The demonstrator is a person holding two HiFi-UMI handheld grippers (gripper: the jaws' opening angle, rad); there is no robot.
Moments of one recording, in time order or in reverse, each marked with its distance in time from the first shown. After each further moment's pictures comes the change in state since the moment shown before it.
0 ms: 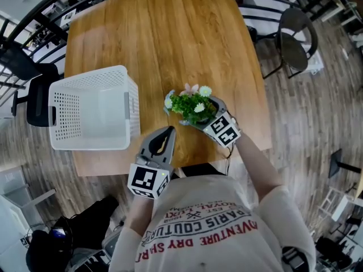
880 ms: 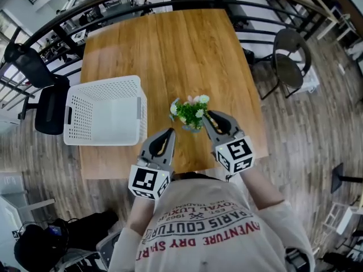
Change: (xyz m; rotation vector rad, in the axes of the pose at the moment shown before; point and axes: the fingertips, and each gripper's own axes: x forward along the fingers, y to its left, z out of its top) left arm -0.040 -0.017 0.056 0.091 -0.135 0.038; right arm -0.155 0.026 0.131 0.155 -0.411 -0.248
